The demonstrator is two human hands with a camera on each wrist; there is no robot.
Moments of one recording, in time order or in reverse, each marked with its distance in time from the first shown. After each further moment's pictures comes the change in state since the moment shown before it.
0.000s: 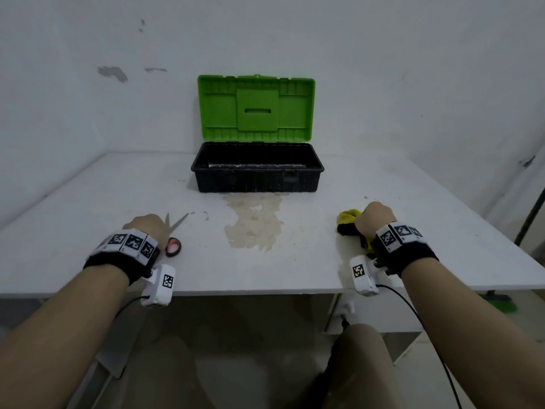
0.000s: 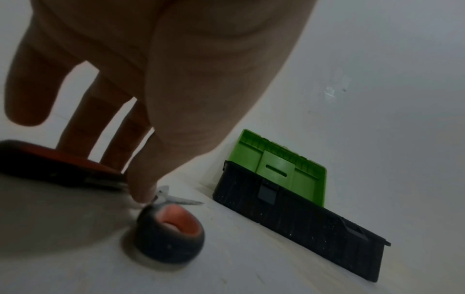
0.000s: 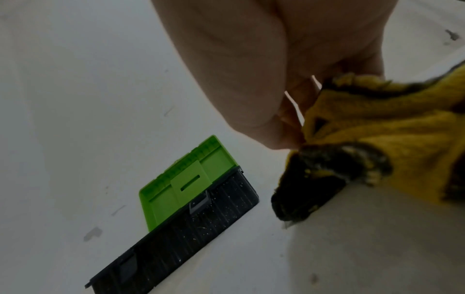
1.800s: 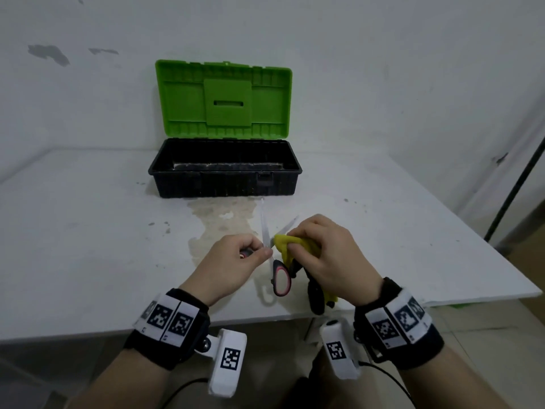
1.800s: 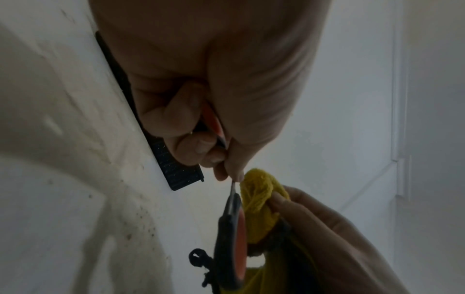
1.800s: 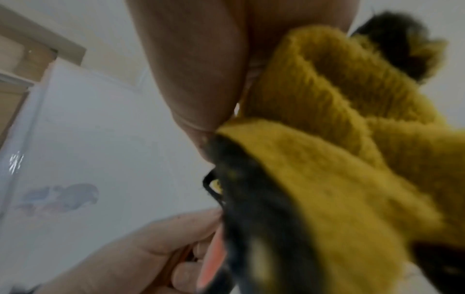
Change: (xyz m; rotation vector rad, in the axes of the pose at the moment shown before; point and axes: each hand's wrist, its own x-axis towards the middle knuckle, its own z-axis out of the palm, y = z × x) left_hand -0.113 0.154 0.013 -1.080 -0.079 0.775; right_hand -0.112 -0.022 -0.008 0.380 0.157 -0.848
